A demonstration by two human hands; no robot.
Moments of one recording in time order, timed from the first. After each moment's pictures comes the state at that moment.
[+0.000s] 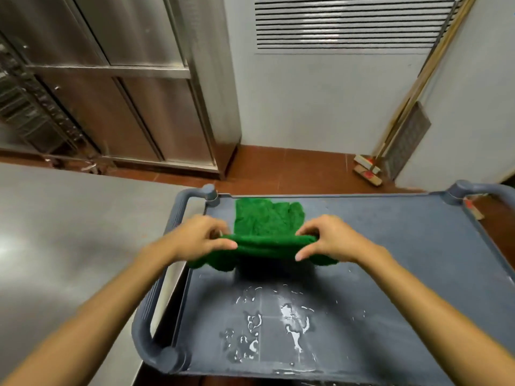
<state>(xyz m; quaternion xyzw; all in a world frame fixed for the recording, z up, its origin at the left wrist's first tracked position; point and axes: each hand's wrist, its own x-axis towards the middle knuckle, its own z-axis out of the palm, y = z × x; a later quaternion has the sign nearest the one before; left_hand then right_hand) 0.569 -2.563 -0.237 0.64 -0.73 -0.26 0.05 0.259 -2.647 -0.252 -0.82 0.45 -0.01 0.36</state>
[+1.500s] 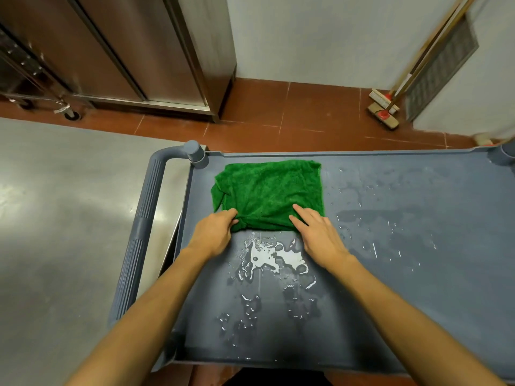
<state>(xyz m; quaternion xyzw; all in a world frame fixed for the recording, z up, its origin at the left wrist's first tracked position) 0.553 -2.612 -0.422 0.72 -0.66 -0.20 0.05 0.282 -2.670 -0.454 -0.89 0.43 0.00 0.16</state>
